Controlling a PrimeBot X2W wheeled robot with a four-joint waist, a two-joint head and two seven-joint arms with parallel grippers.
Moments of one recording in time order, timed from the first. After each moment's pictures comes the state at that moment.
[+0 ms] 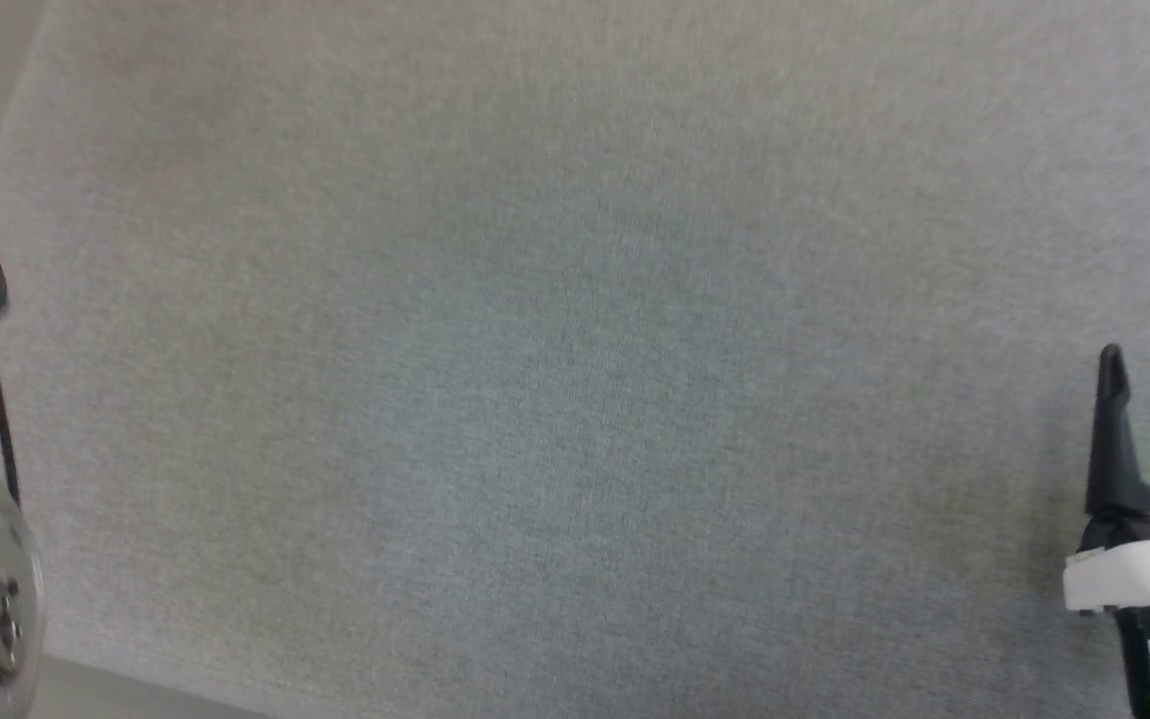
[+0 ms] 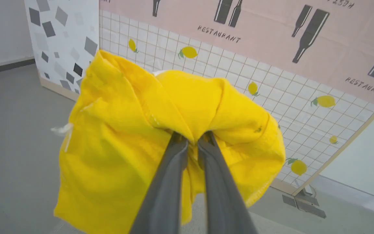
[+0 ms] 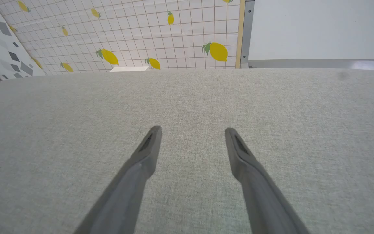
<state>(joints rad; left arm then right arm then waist) -1.22 0.37 0.08 0.66 -0.59 -0.12 0.17 -0.02 -0.05 -0.25 -0.15 0.13 0.13 -0.08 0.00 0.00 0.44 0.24</state>
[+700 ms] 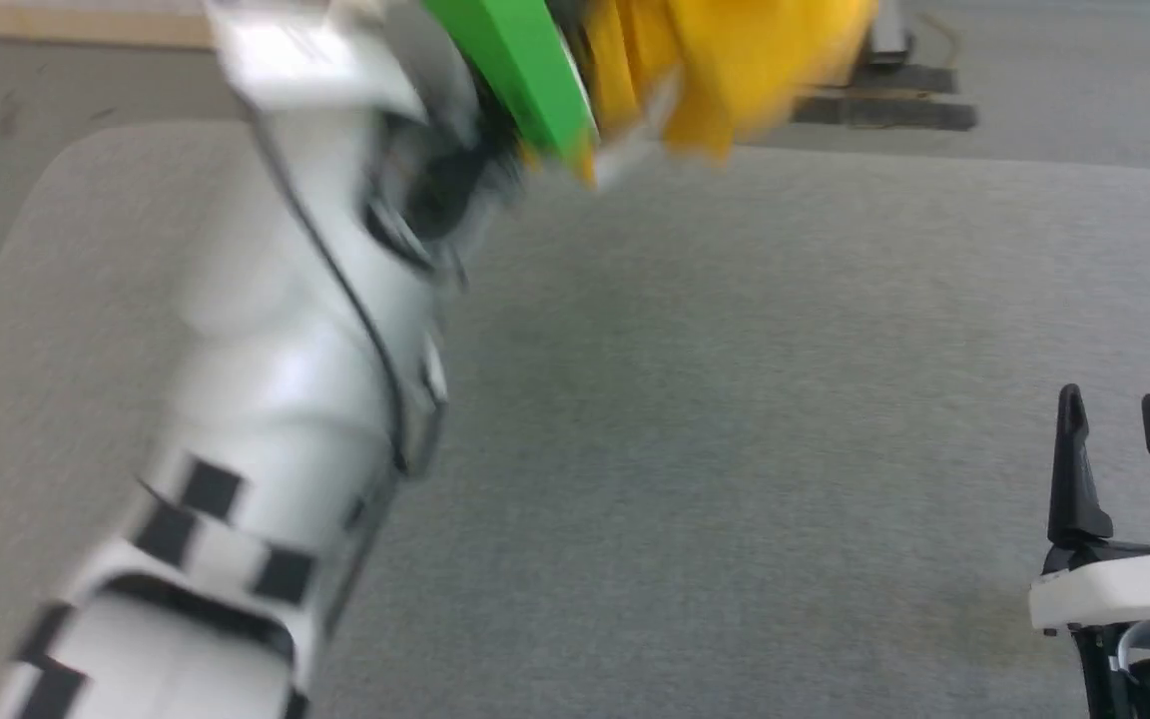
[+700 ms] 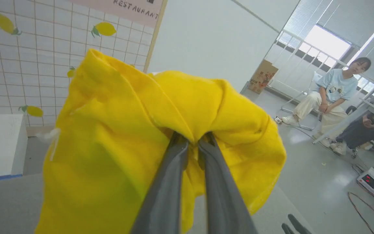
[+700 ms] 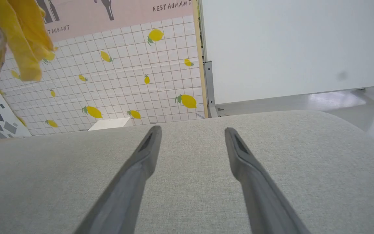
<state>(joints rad) -1.08 0.08 -0.43 0.48 -0.94 -0.12 0.33 -0.03 -0.05 -0.22 0.03 0.19 0.13 -0.18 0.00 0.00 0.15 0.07</state>
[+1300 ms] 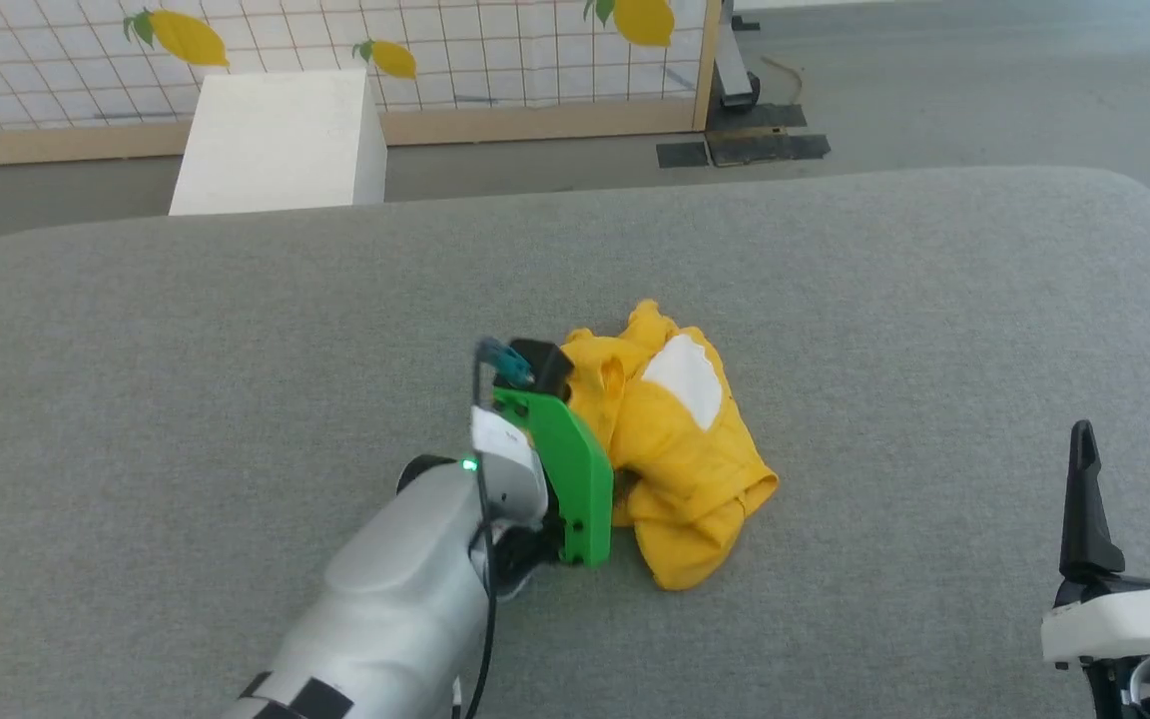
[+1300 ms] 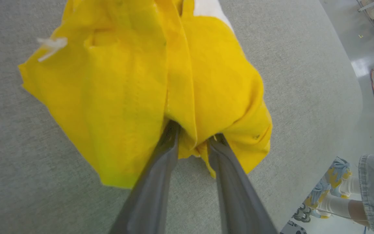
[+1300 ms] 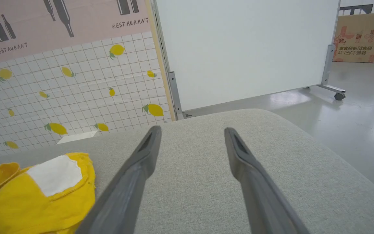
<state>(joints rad) -0.70 0.05 -0.78 0.79 -0.91 -0.12 0.38 0.02 -0.05 -0.24 0.03 0.21 0.13 -0.18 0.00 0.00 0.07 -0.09</state>
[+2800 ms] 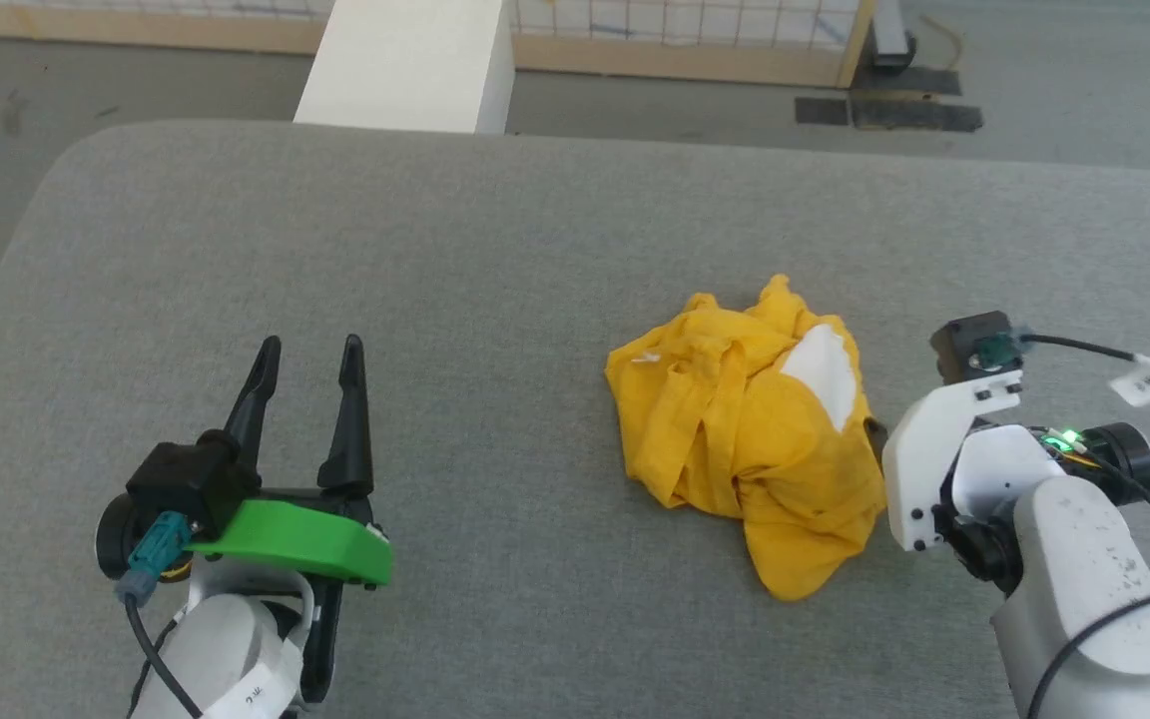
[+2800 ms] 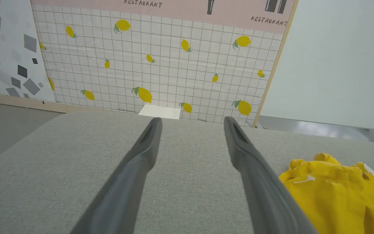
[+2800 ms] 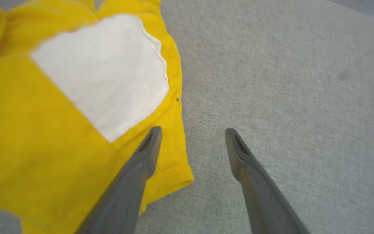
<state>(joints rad) -0.18 0.25 -0.24 0.05 -0.42 0.08 -0.26 -0.40 -0.08 0.00 0.39 0.00 0.13 0.57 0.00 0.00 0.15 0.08</state>
